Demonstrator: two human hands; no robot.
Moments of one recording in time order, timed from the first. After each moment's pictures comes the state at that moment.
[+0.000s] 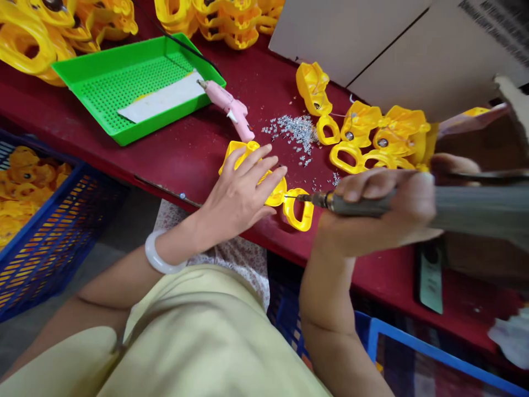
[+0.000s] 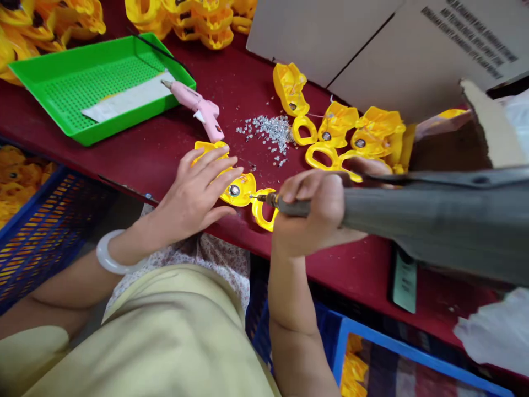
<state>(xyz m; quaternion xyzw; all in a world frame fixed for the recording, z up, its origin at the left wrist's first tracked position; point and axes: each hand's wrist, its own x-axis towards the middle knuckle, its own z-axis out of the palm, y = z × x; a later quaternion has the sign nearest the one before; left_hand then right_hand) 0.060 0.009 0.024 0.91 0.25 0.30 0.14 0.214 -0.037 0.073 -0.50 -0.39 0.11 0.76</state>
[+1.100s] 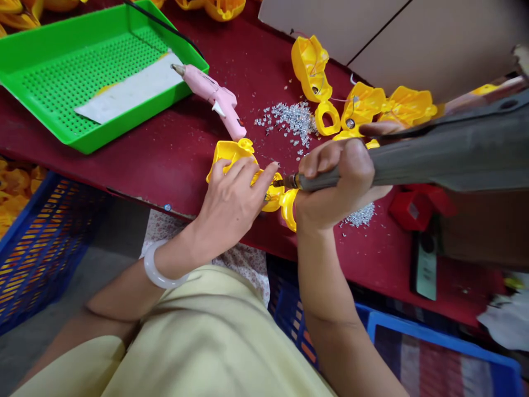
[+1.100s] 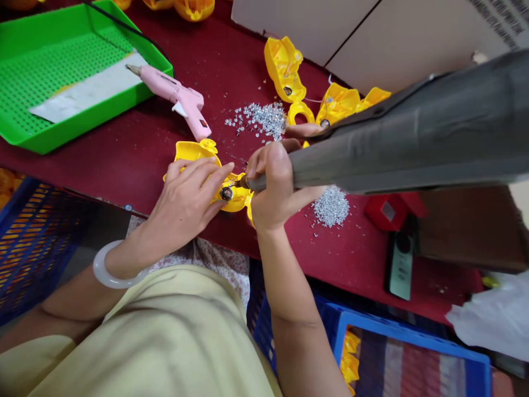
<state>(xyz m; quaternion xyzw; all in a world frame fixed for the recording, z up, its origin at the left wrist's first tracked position) 0.077 0.018 0.019 0.92 0.31 0.22 0.12 0.210 0.015 0.039 -0.47 -0.42 0.07 0.77</state>
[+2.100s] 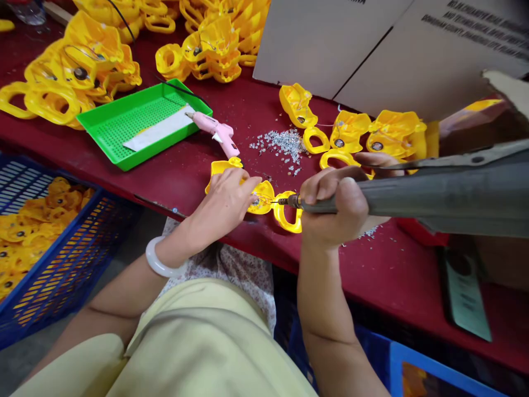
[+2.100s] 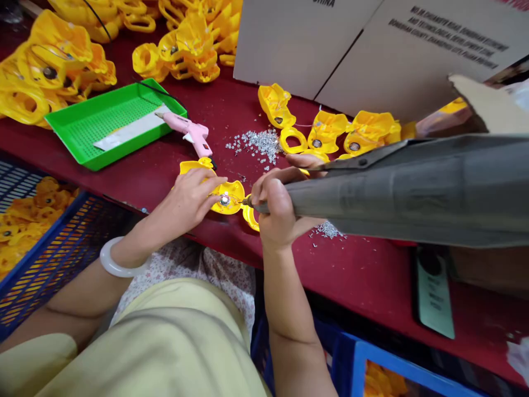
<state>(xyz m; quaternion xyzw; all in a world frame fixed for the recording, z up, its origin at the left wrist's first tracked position) 0.079 0.017 0.036 0.92 0.32 0.19 0.12 0.229 -0.026 0.060 -0.33 -0.44 0.14 0.82</state>
